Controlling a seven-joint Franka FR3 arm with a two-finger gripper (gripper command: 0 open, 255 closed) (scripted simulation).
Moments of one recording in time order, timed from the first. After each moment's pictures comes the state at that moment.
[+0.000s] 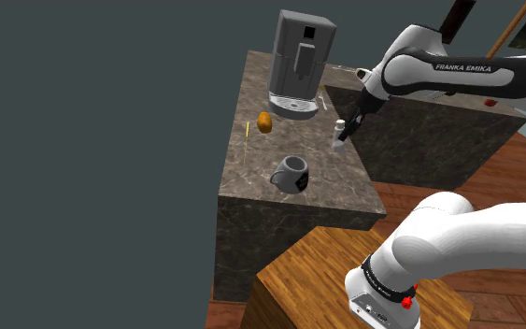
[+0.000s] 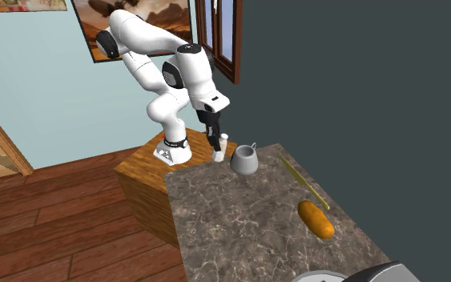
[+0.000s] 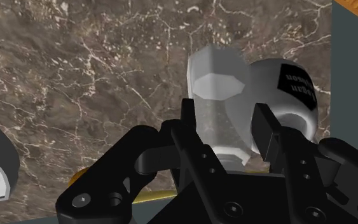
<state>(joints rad) -0.01 -0.74 -0.44 -2.59 -0.17 2.06 -0.75</state>
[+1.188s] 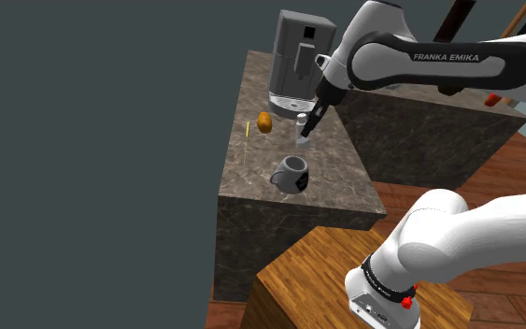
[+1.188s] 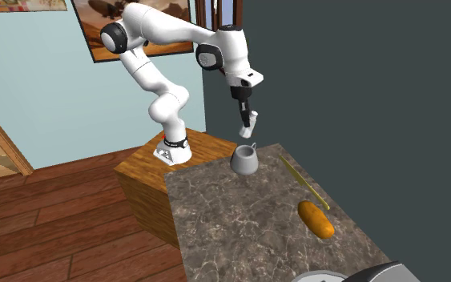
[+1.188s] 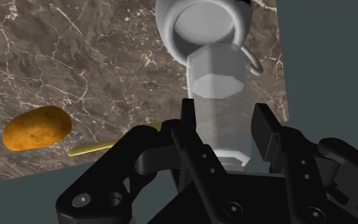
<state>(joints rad) 0.12 -0.67 -0.17 -2.52 -0.04 2.06 -0.46</state>
